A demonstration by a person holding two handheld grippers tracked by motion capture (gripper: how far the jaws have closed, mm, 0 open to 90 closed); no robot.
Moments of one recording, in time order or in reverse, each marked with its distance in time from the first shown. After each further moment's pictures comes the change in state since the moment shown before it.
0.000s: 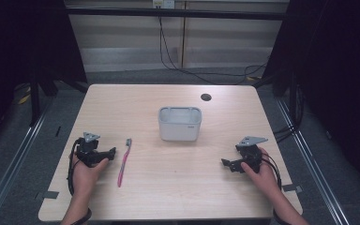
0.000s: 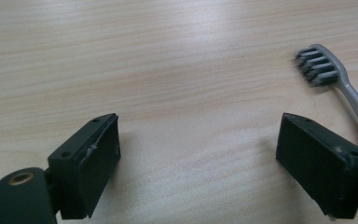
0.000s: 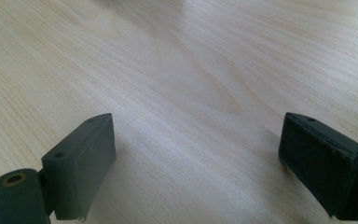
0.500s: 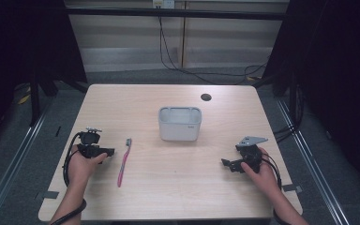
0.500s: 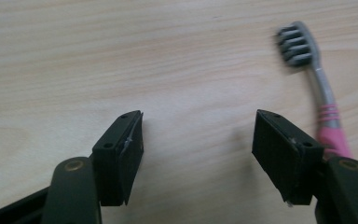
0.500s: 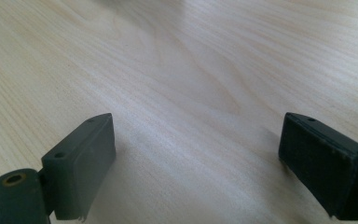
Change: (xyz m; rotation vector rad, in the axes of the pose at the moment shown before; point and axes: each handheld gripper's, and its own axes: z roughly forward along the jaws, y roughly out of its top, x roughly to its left) left arm -0.003 0.031 -0.009 0.257 -0.077 -0.063; right arm 0.000 0.000 0.000 0.000 0.000 0.000
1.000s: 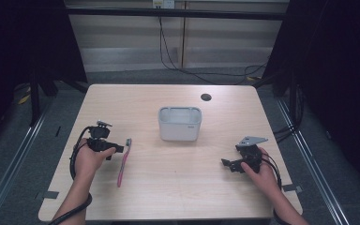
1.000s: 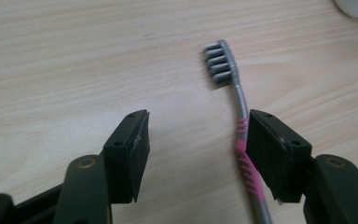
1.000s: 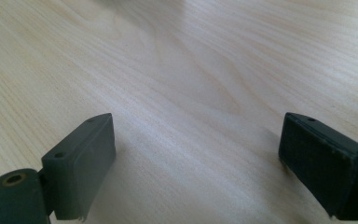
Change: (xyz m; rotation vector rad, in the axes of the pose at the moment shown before) left arm -0.032 0.024 -0.007 0.071 -0.074 0.015; right arm 0.000 0.000 0.000 0.000 0.000 0.000
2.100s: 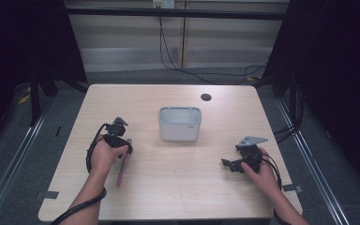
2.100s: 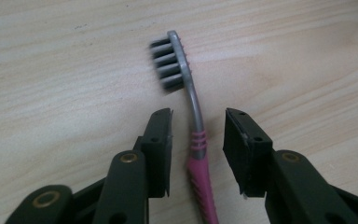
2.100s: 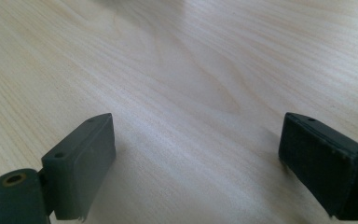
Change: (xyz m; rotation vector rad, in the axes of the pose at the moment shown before) left arm -0.031 0.022 0.027 0.157 0.011 0.016; right arm 0.000 0.000 0.000 0.000 0.000 0.000
